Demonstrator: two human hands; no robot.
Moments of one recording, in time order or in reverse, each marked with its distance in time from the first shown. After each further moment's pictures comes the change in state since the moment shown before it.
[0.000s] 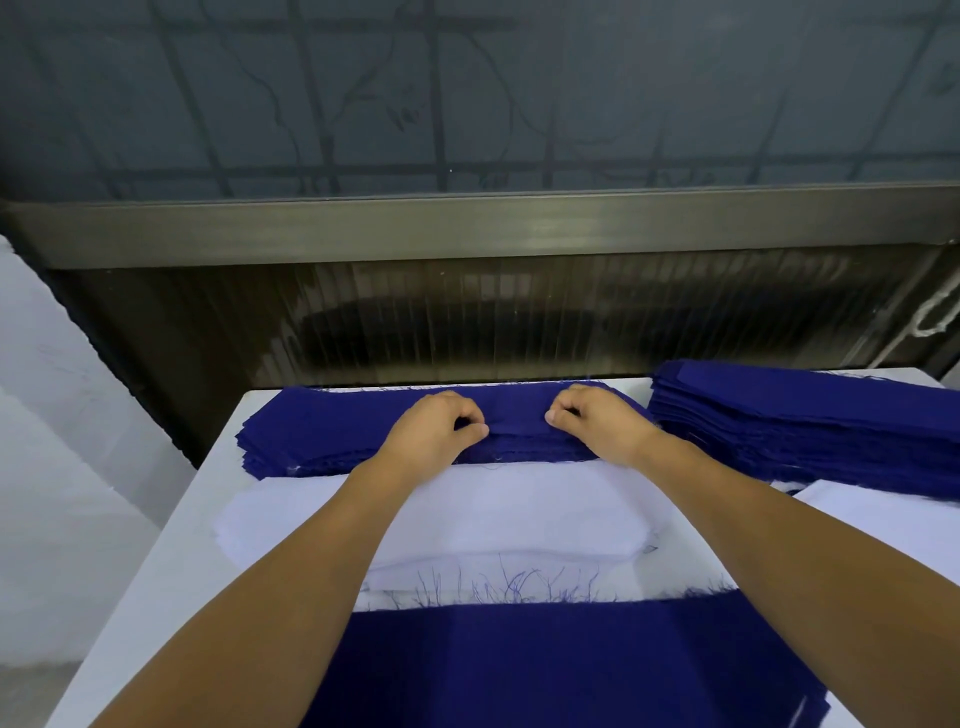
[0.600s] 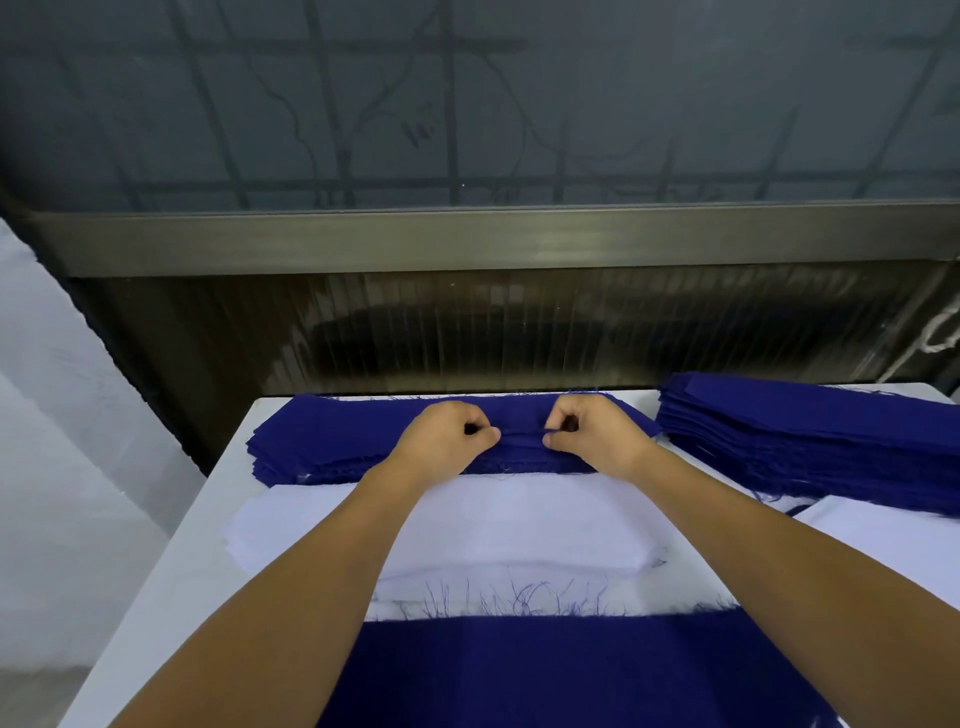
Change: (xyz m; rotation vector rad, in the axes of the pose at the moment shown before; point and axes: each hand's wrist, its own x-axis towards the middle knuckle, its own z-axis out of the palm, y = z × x) left_hand 0.007 0.003 0.001 -0.026 -0.013 -0.108; right_hand -0.001 -0.017 0.007 0.118 0.082 0.011
